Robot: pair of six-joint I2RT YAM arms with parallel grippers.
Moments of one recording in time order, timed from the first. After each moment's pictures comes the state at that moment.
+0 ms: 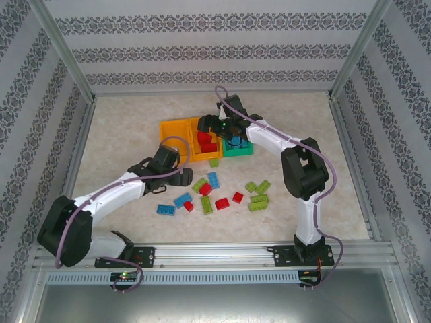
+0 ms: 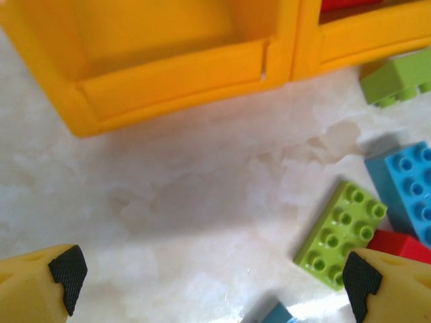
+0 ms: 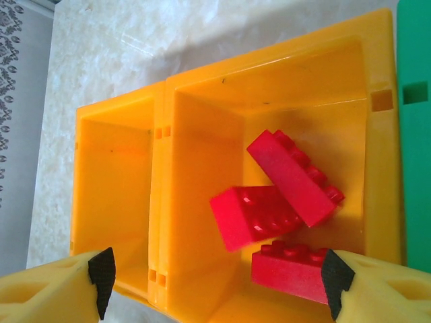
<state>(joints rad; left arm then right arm) -0.52 1.31 0.76 -0.44 -0.12 -0.43 0.49 2.05 1.59 -0.31 -0.35 0.68</state>
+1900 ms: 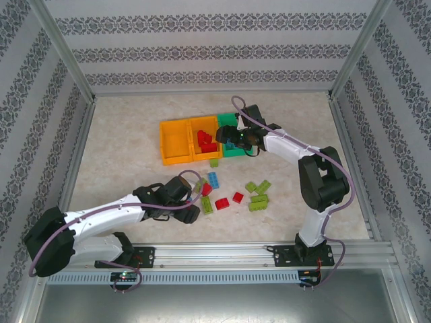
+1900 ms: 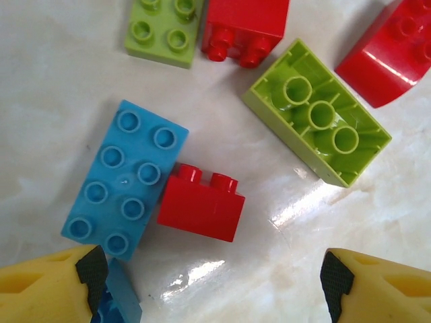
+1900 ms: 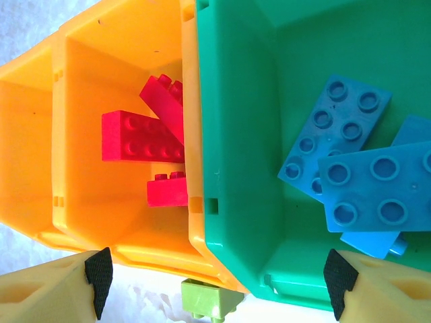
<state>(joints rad) -0.86 1.18 0.62 -0.56 -0.04 -0.37 0.41 1.84 1.29 -0.32 -0.32 0.60</state>
